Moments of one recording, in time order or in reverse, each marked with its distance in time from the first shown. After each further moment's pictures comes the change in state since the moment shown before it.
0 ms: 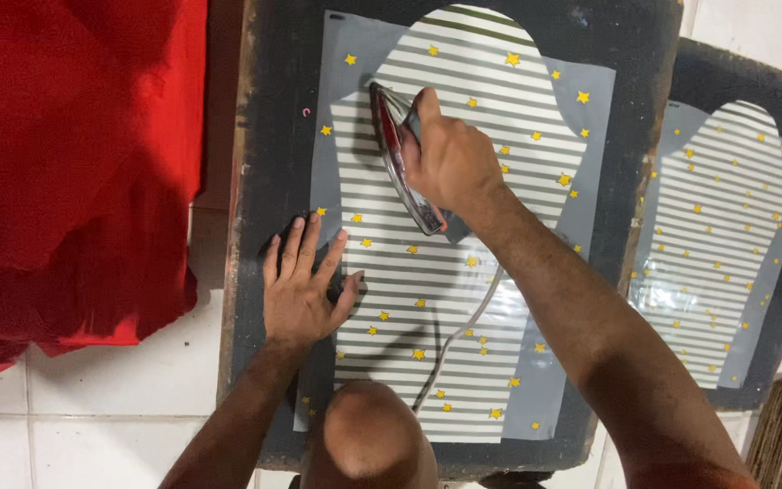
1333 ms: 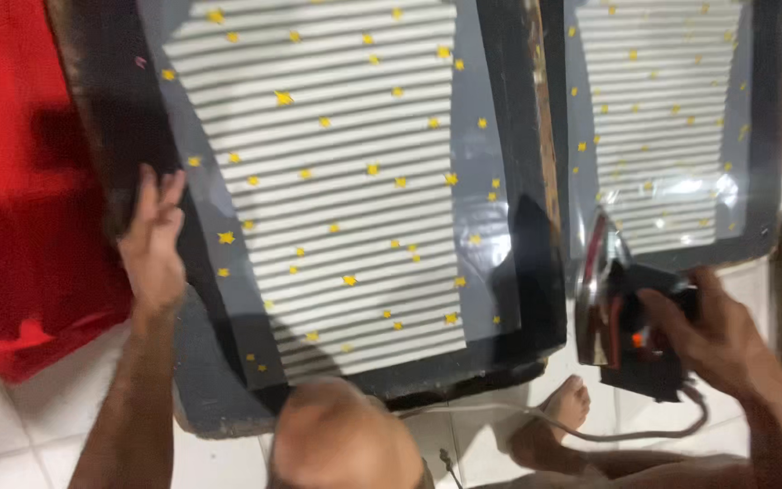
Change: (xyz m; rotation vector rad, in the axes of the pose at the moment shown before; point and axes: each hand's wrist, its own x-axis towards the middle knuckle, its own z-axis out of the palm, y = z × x) left_hand -0.007 -0.053 0.007 -0.631 -0.113 -0.259; right_hand -0.453 0.195 -0.053 0.282 -0.061 1.049
